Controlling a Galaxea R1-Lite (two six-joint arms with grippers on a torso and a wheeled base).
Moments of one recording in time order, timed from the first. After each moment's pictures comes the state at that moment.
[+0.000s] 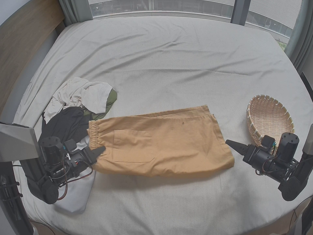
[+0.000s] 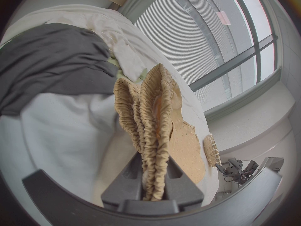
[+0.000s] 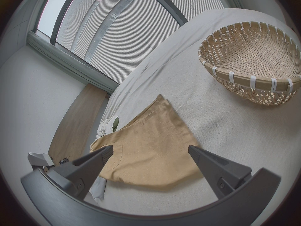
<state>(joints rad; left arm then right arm) -0.12 2.13 -0.32 -1.55 -0.38 -0.66 0.23 1.95 -0.20 -1.54 0.28 0.66</state>
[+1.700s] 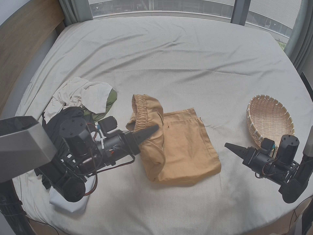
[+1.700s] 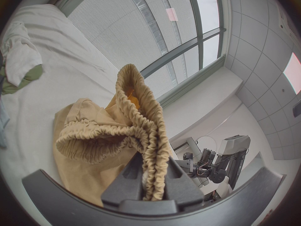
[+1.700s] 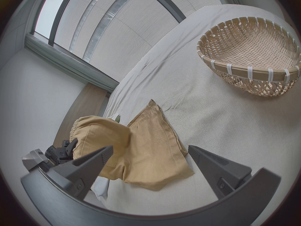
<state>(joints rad) -0.52 2.09 -0.64 -1.54 -0.46 -0.65 0.25 1.94 -0.17 -1.54 0.28 0.68</state>
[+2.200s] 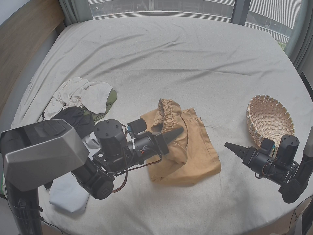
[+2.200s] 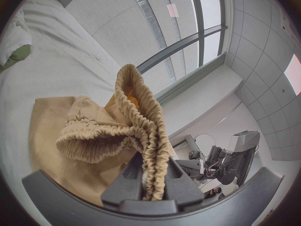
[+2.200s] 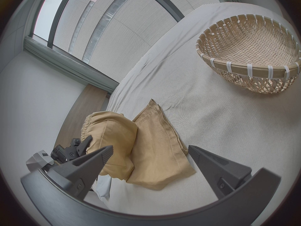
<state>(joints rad) -0.62 2.26 -0.87 -1.47 -0.41 -0.65 0.25 1.94 -0.17 -1.54 0.29 0.70</state>
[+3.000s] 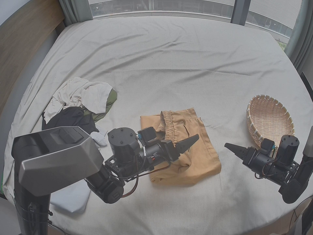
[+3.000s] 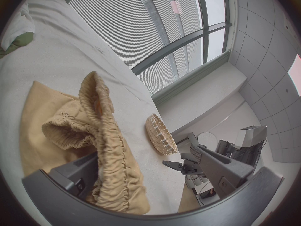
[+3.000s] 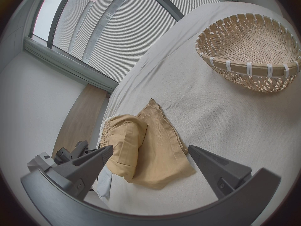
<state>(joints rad) -0.68 2.33 -0.93 -1.44 -0.35 -0.64 0.26 1.94 -0.17 -1.54 0.29 0.71</state>
